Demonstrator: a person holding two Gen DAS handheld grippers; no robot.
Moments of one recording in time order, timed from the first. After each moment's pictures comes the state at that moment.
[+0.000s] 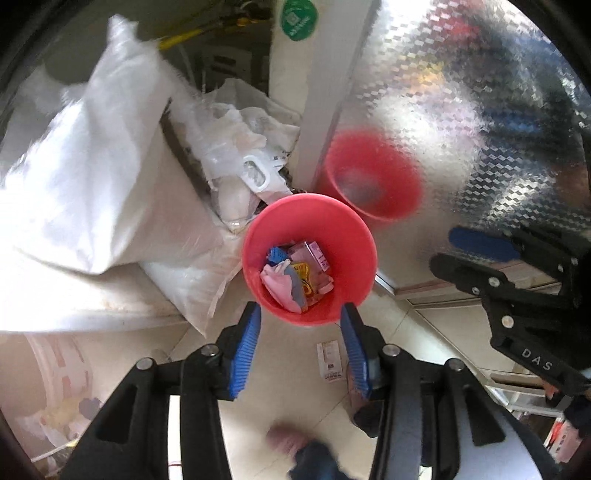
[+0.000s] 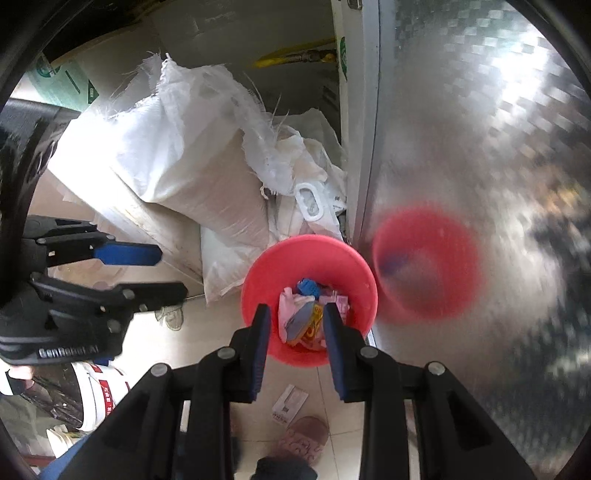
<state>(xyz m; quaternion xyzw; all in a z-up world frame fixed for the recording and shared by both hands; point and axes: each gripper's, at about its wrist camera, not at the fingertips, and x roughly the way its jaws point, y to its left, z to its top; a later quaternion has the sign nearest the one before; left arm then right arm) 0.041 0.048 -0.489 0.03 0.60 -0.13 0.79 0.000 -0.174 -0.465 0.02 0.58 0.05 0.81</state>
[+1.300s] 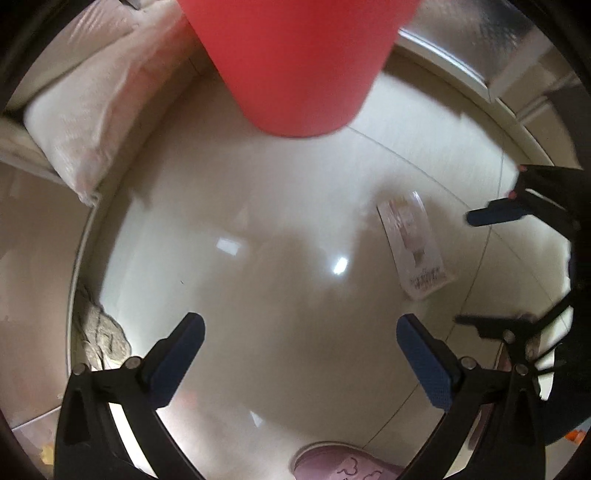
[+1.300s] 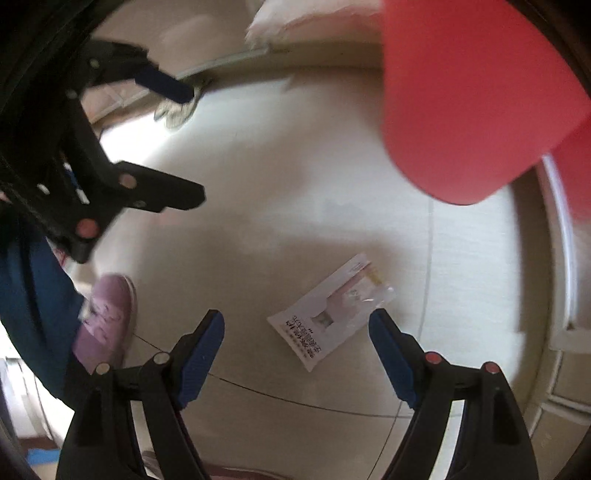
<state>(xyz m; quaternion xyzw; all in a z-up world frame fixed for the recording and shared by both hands) -0.090 0.067 -0.862 0.15 0.66 -0.15 0.72 -0.152 -0.106 -0.856 -0.10 0.66 0.23 0.70</state>
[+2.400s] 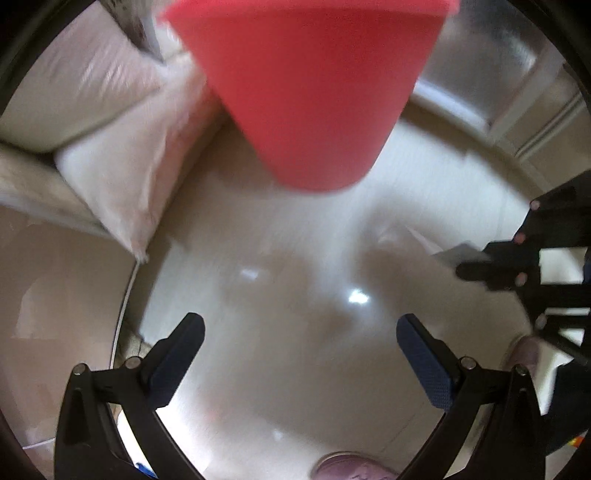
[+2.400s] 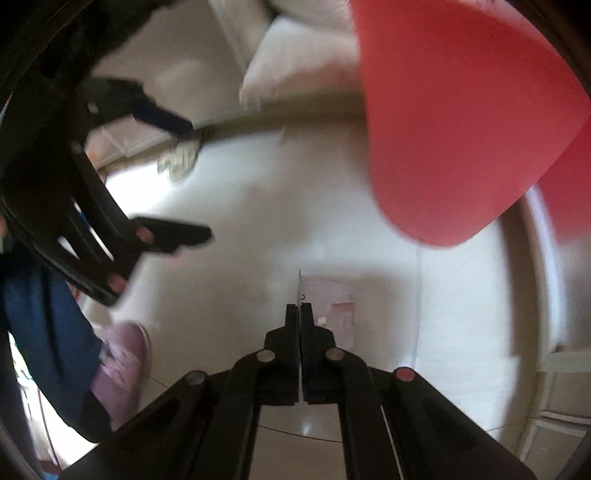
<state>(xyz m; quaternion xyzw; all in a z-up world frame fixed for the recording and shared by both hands) -0.063 0.053 -0.800 0.16 0.62 -0.14 0.76 -0.113 -0.137 -0.798 -0.06 0.59 0.21 0.78</state>
